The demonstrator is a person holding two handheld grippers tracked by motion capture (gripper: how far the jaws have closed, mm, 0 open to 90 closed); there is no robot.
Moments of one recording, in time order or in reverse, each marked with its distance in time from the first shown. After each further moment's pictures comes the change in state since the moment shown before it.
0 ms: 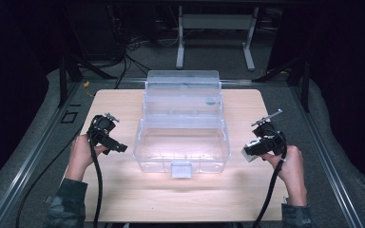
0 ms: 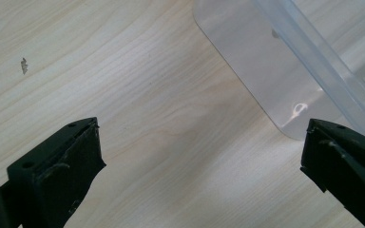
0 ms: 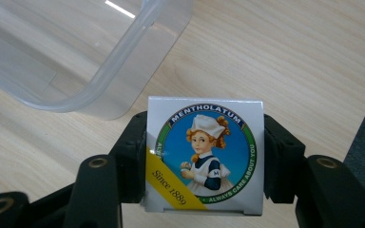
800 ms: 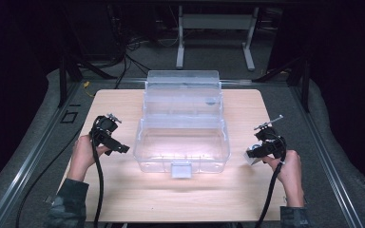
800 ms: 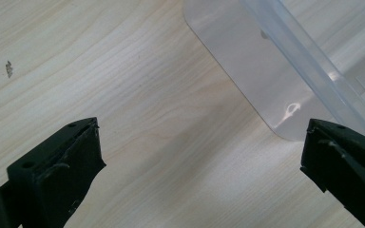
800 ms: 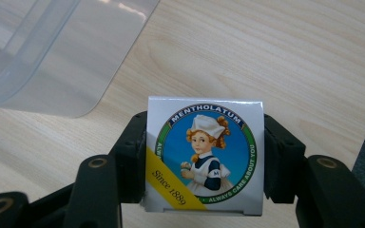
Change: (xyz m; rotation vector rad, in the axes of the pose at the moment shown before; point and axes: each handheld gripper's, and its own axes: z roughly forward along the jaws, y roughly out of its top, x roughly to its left) left arm -0.004 0.002 0.005 0.010 -0.021 0.010; right arm -0.019 -0.016 0.033 0.027 -0.006 0.071
